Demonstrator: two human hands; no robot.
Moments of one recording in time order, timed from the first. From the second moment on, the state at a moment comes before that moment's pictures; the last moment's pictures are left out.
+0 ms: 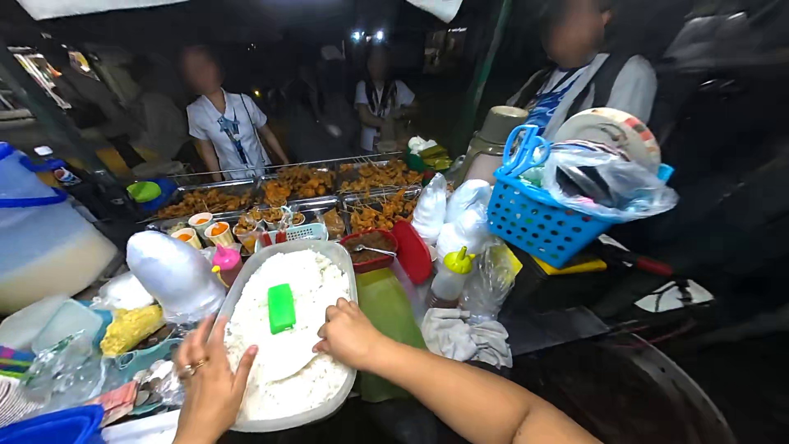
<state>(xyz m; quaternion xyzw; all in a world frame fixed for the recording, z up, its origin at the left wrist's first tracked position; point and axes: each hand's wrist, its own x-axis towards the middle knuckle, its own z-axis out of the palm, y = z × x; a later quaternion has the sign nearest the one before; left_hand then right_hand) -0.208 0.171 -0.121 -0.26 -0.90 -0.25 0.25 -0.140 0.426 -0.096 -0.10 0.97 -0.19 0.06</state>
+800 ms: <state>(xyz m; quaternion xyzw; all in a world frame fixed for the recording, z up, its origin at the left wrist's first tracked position) -0.206 0.171 -0.130 -0.15 -0.85 -0.43 0.28 -0.162 0.403 -0.066 -0.23 0.97 -0.04 -0.12</state>
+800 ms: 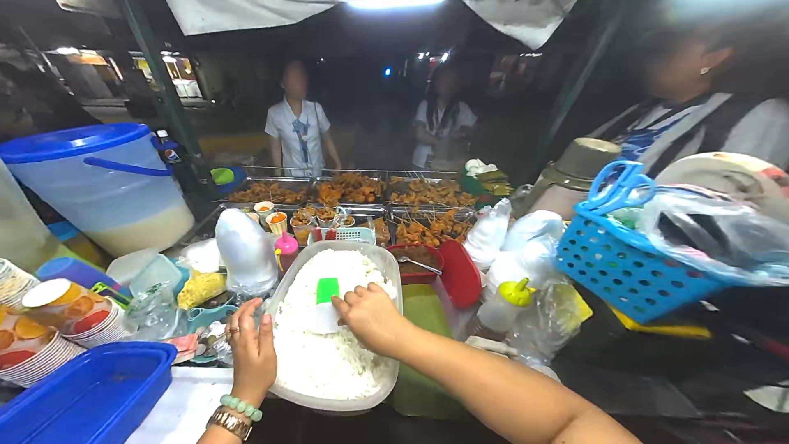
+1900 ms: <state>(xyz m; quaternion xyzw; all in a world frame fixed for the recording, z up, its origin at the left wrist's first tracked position) -0.200 0.168 -0.114 -0.12 -0.86 -0.45 0.19 -0.180 0.459 -0.050 -0.05 0.99 -0.04 0.14</state>
